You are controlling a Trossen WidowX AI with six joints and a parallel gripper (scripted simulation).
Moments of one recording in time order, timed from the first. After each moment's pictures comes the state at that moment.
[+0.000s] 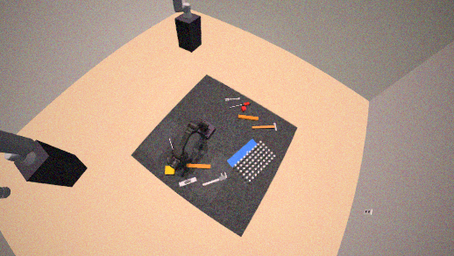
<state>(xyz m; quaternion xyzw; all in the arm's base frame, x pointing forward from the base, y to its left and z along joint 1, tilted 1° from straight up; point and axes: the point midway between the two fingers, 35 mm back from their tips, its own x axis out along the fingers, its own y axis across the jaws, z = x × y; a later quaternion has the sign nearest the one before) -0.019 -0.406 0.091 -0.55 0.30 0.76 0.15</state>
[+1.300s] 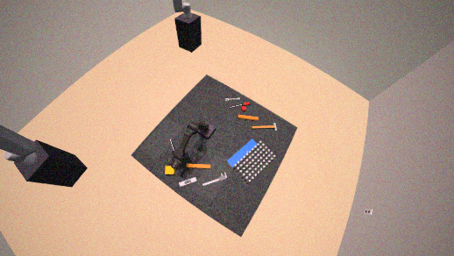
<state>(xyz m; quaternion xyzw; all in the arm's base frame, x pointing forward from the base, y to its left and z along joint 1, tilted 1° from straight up) -0.018 -0.405 0.058 -0.55 0.30 0.76 0.15</state>
